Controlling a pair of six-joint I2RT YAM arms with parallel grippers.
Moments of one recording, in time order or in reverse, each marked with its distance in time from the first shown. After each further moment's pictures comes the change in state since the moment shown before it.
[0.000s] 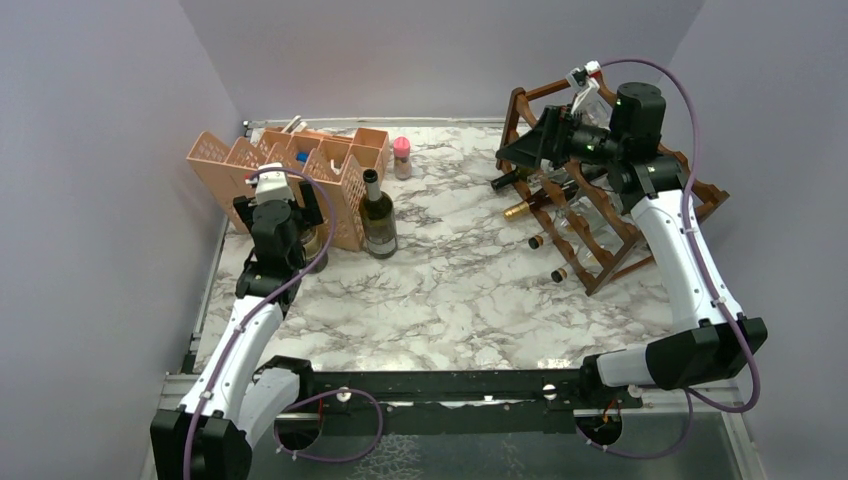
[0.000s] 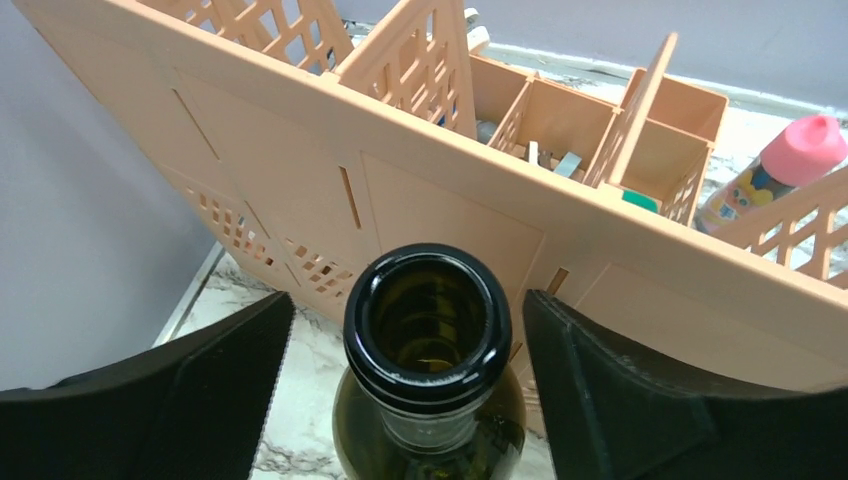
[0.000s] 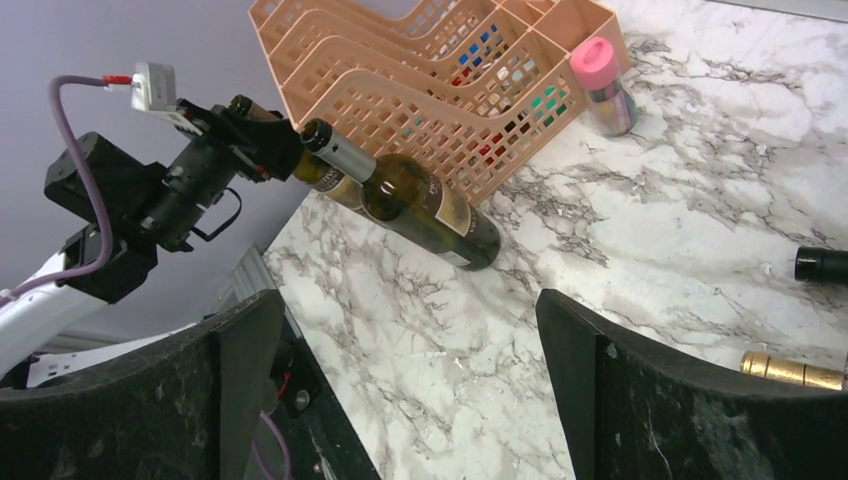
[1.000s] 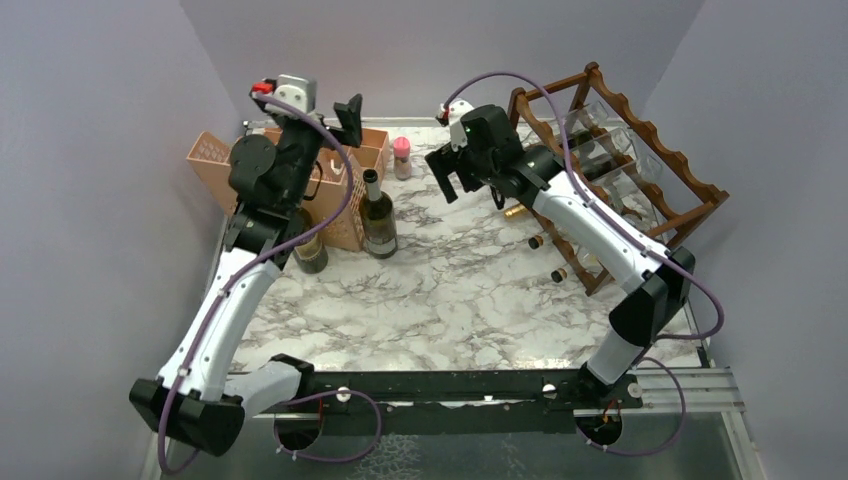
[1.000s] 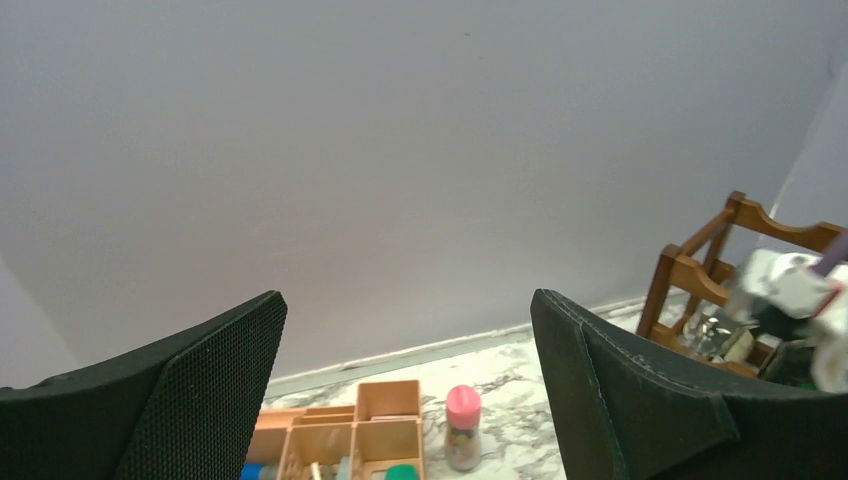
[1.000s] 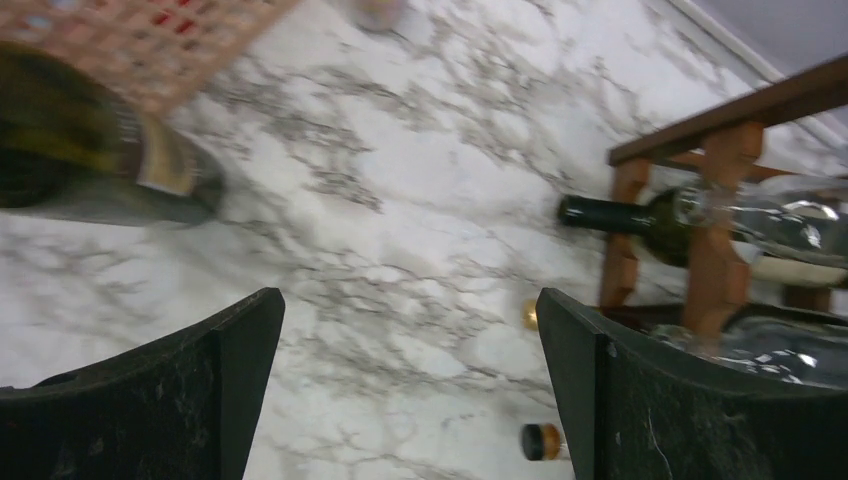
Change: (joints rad) left arm -0.156 0.177 0.592 0.087 0.395 0.132; right arm 0.536 0.304 0.239 -0.260 0.939 -0.393
